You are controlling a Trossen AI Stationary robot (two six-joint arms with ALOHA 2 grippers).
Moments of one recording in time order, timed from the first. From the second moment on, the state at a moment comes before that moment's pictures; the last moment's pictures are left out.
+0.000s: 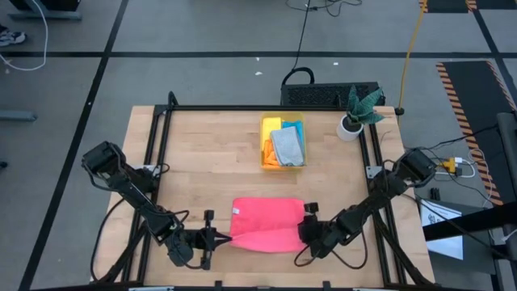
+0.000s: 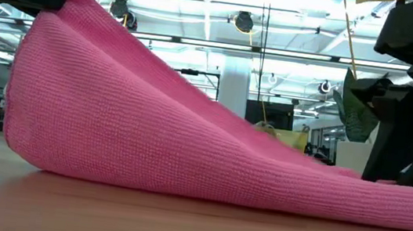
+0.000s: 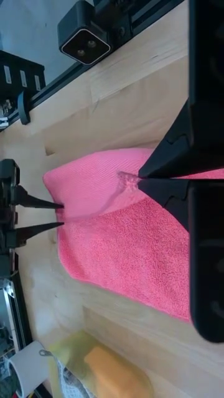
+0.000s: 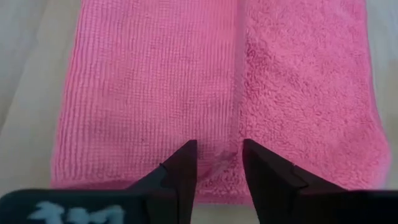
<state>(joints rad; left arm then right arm) -0.84 1.62 0.74 0.25 -0.73 -0.32 0.69 1.73 0.82 -0.23 0.45 0.41</state>
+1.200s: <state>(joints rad) -0.78 1.62 0.74 0.03 -0.87 -0.56 0.69 1.56 0.78 -0.22 0.78 0.53</state>
